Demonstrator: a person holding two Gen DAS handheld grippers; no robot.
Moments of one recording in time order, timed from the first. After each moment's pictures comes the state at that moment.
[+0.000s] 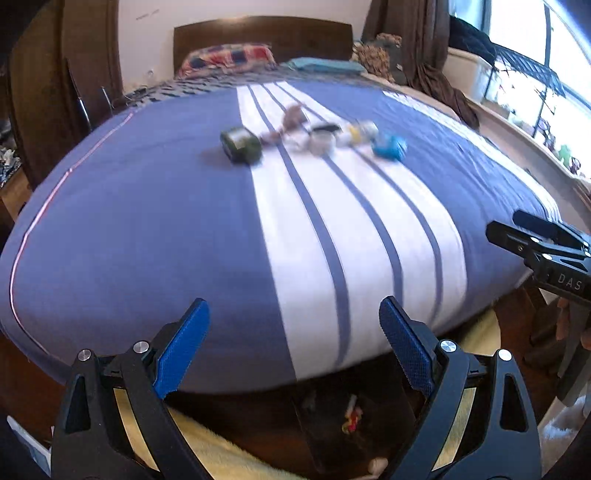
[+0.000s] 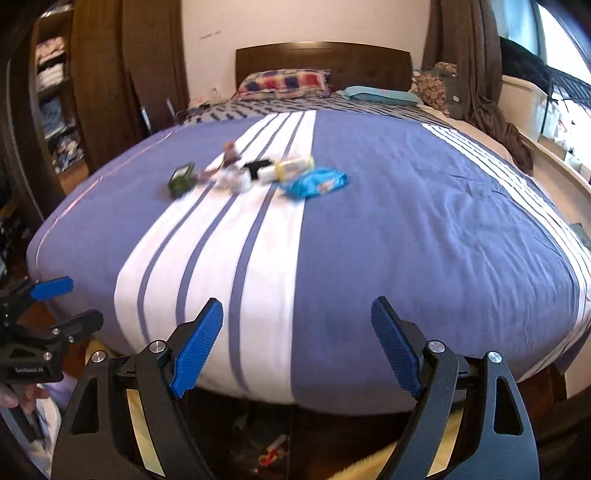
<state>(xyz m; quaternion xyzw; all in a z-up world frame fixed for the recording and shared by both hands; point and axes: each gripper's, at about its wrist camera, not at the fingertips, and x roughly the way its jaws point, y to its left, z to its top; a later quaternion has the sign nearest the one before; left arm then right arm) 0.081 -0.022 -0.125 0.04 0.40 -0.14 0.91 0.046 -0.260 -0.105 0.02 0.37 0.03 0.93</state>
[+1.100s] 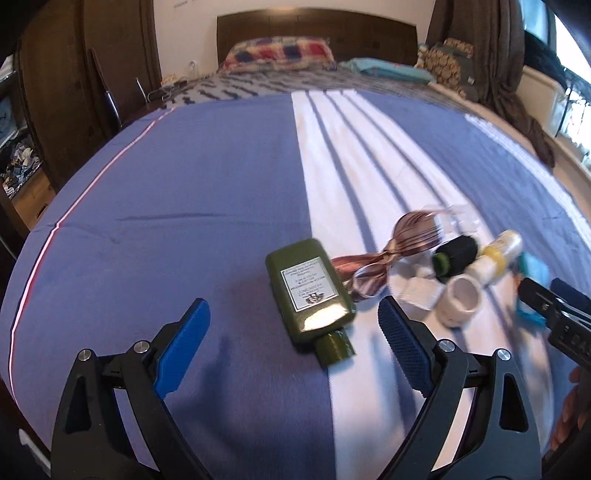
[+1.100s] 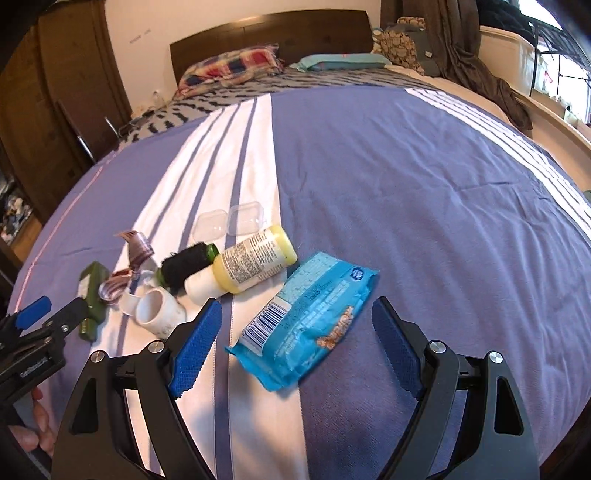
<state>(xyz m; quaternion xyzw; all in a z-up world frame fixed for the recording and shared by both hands) 0.303 -0.024 -0.124 0.04 0.42 -0.03 0.91 0.246 -0.257 -0.139 0.09 0.43 -0.05 0.90</state>
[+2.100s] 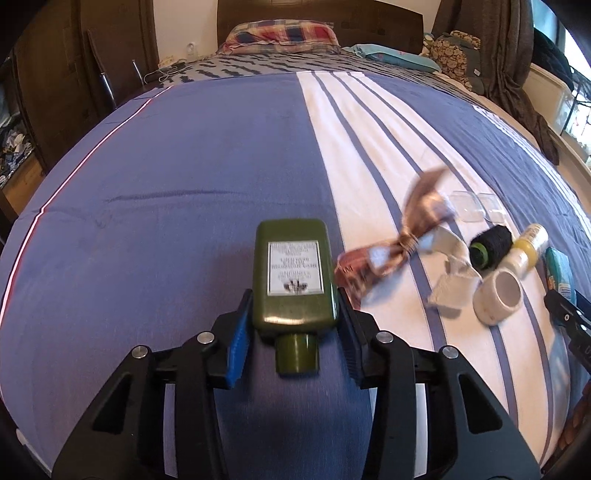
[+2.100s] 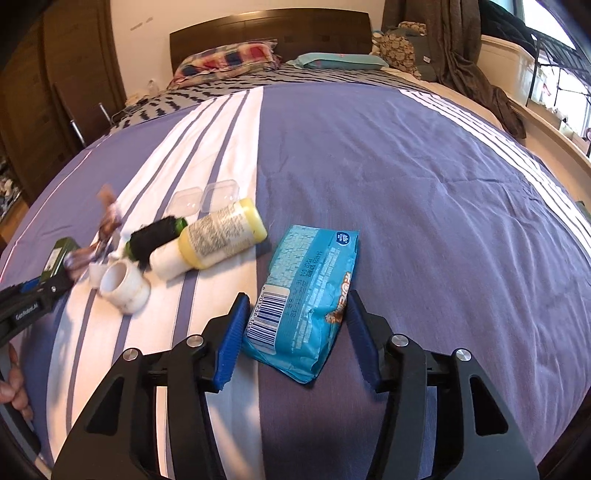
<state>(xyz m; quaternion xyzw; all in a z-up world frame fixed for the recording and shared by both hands) 0.322 -0.004 -0.144 0.02 0.44 -0.05 0.90 0.228 -0.270 -0.147 0.06 0.43 -0.06 0.90</state>
